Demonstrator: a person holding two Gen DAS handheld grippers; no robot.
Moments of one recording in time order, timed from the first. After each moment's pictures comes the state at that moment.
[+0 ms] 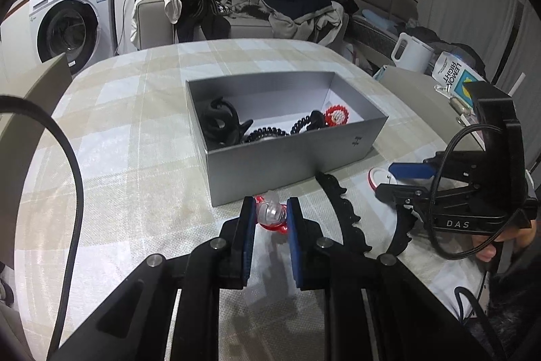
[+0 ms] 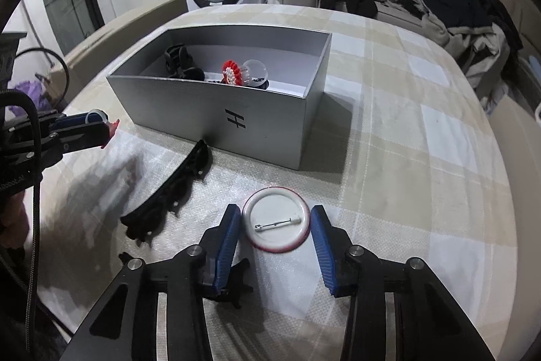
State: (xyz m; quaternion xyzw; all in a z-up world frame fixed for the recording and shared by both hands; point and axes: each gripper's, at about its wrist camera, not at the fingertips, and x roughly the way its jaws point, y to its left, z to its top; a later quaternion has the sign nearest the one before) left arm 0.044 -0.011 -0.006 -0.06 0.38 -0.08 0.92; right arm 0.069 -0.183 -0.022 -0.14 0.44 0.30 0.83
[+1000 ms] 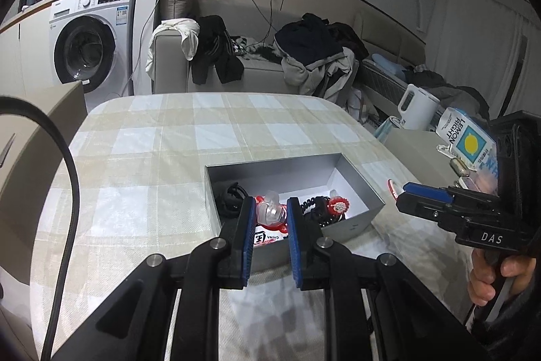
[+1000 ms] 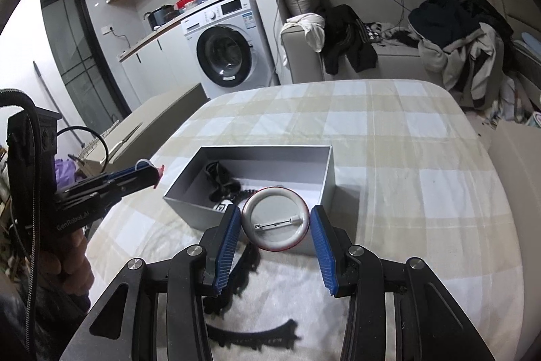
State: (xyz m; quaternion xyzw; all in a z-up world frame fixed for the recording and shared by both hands) left arm 0.067 0.009 0.029 -0.10 0.31 -0.06 0.94; right arm 0.084 -0.190 0.047 -0.01 0.36 0.34 0.87
